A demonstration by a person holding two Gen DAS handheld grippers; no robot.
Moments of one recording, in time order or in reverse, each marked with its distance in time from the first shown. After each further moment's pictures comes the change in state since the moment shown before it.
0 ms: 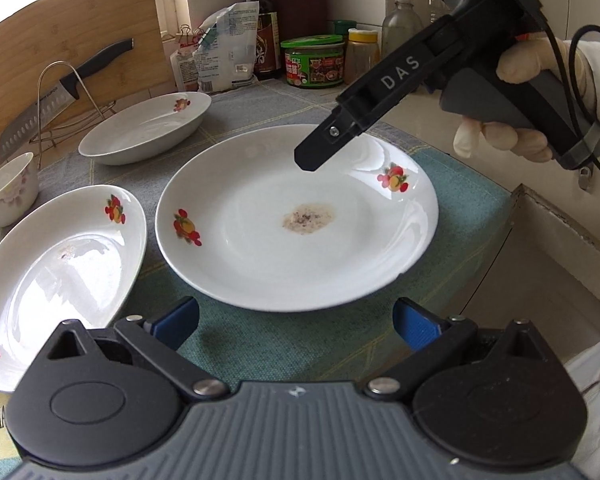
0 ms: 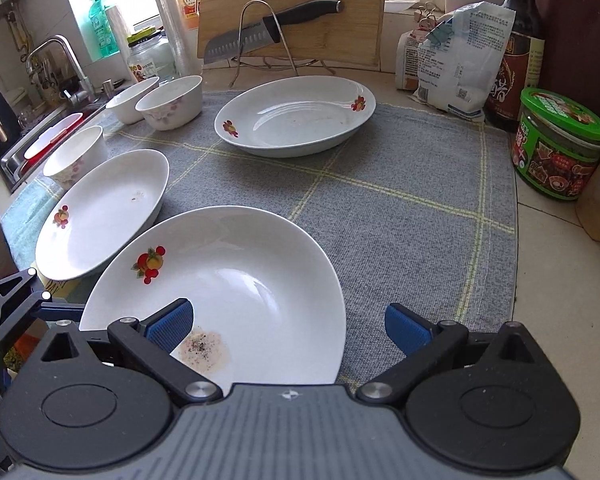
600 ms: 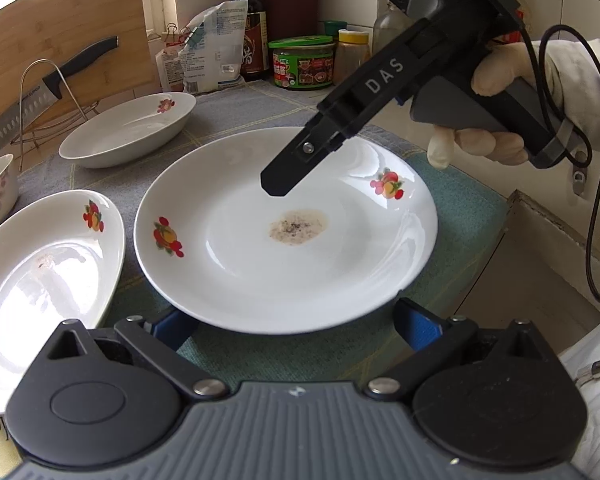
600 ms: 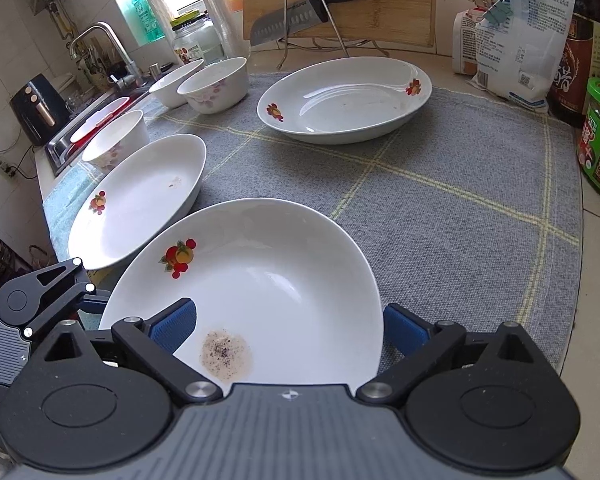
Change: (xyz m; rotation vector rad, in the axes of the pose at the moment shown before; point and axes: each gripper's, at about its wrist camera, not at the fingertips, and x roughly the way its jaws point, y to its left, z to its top) left arm 0.011 0.002 0.006 -0.004 -0.006 -0.051; right arm 0.023 -0.006 0.011 -0.043 0.052 0.183
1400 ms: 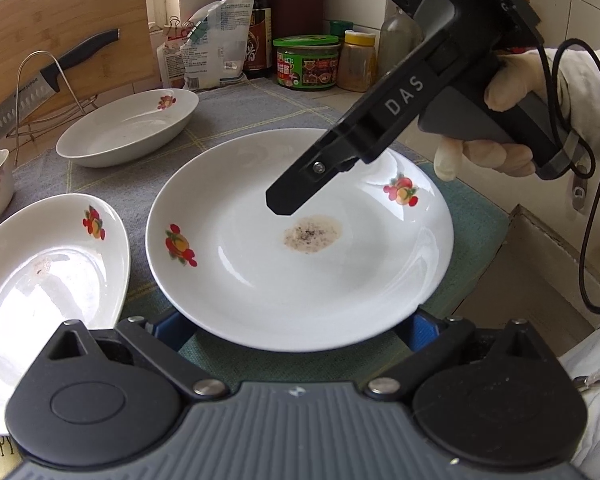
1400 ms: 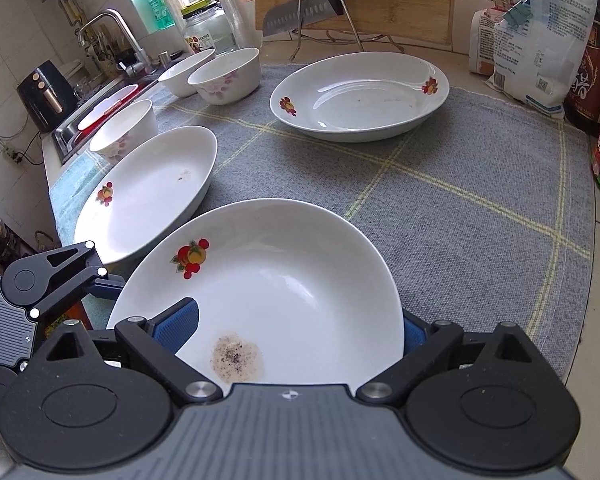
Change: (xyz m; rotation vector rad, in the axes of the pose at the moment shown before) left arm 0.004 0.010 0.012 -0.031 0.019 -0.027; right arm 0.002 0.003 0.006 -0.027 0.032 0.016
